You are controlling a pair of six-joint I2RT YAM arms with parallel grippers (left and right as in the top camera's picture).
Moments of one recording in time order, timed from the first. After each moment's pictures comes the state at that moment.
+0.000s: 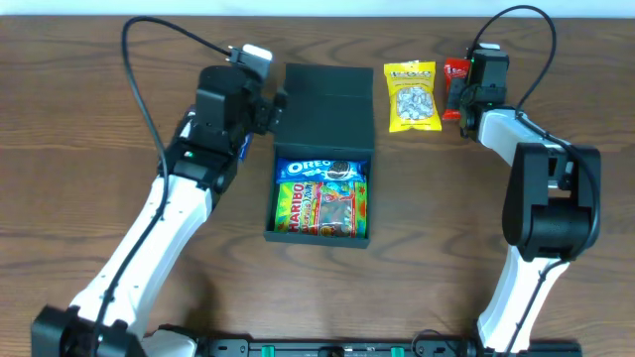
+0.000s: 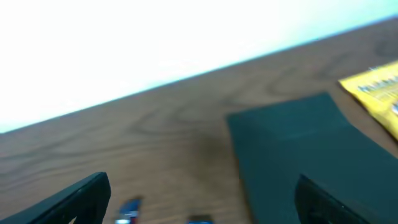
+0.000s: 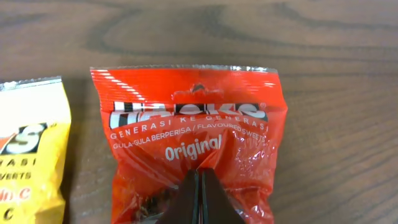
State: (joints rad) left arm -0.30 1.43 1.09 -0.13 -0.14 0.11; right arm -0.03 2.16 1.36 0.04 0.18 0.05
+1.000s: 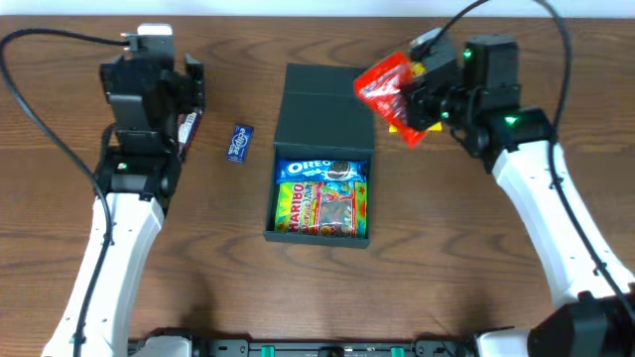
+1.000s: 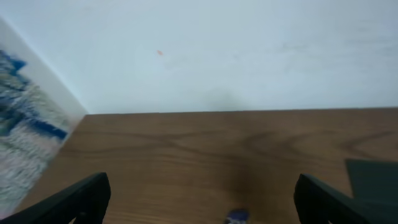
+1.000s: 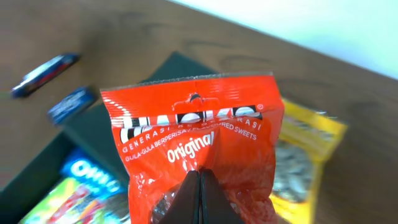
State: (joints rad) left arm -0.05 1.32 1.09 -0.10 -0.27 0.11; right arm 0.20 1.56 1.33 -0.51 -0.36 -0.15
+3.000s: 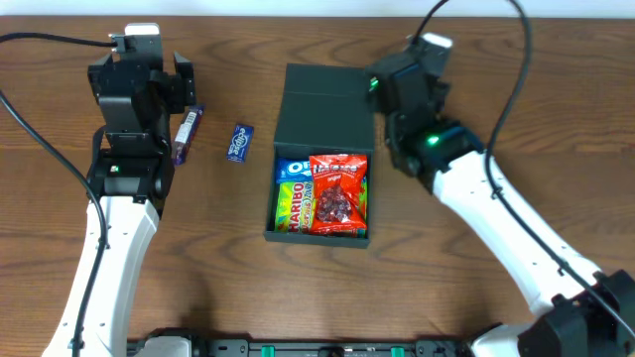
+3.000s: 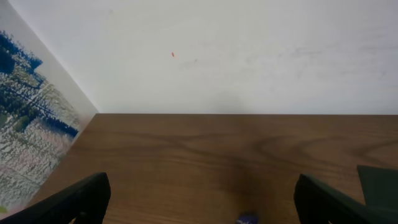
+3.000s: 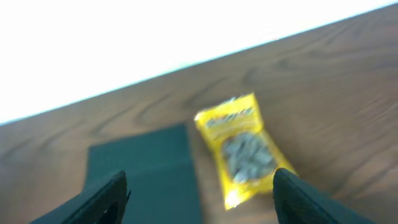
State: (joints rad) left arm -0.03 1.31 1.09 -0.10 -0.27 0.11; right arm 0.48 1.60 1.34 -0.38 0.57 0.58
